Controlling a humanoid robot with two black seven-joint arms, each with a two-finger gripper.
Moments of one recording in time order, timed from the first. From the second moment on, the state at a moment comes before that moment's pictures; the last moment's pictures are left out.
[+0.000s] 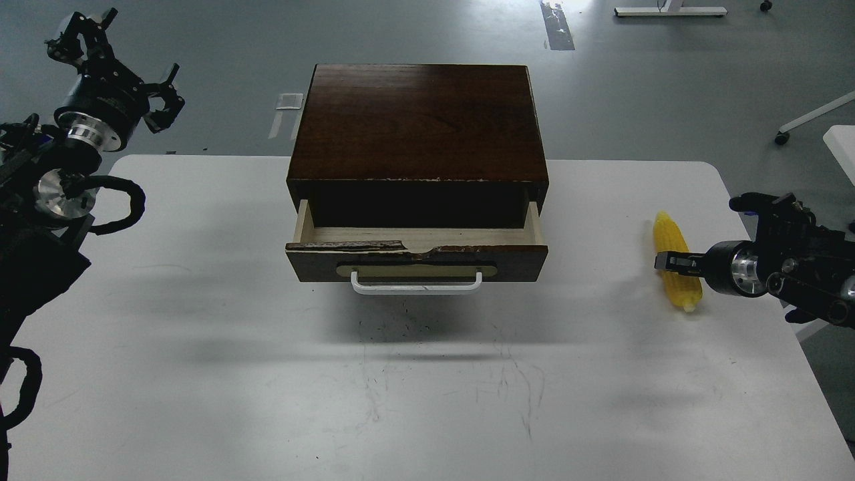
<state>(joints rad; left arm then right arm) -0.98 0.39 -0.59 -0.29 -0.20 -0.49 -0.31 1.04 -0.58 -0.33 0.72 -0.94 0.24 0.12</state>
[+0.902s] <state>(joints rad) -0.99 0.43 -0.59 -0.29 -0.20 -0.49 -0.30 1.74 -0.75 -0.32 1.19 -0.93 0.27 0.02</state>
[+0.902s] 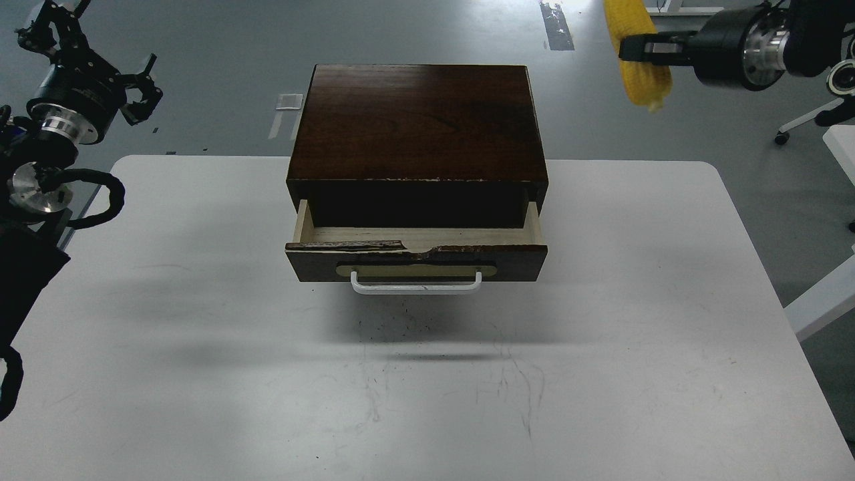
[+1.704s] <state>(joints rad) -0.99 0.45 -0.59 -0.29 -0.20 -0.49 -0.30 1.90 -0.31 -0.34 1.23 -1.64 0.31 0.28</state>
